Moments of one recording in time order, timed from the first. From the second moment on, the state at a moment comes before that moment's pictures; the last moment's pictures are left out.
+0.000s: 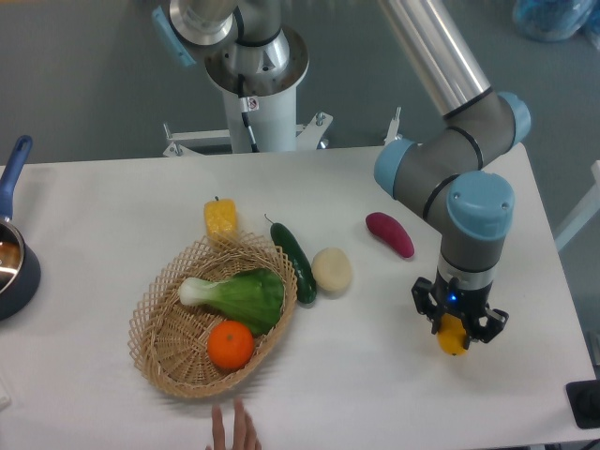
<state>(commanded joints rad) 2.66 -2.23 -1.42 -0.83 1.49 1.18</state>
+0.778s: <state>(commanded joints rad) 2.65 -2.24 -1.41 -0.83 1.49 1.17</state>
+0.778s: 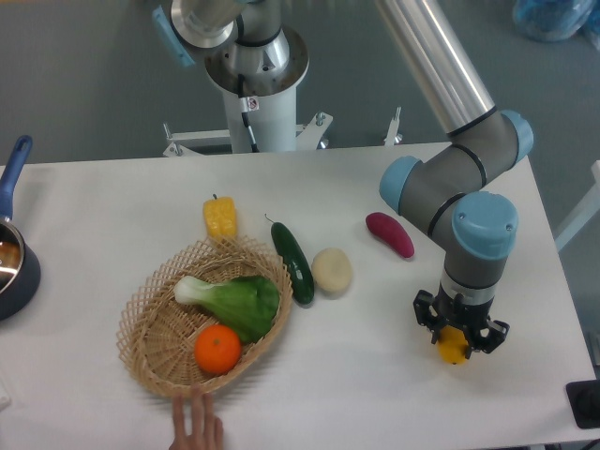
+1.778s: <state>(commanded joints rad) 2.75 -1.99 -1.43 -0.87 1.48 1.38</state>
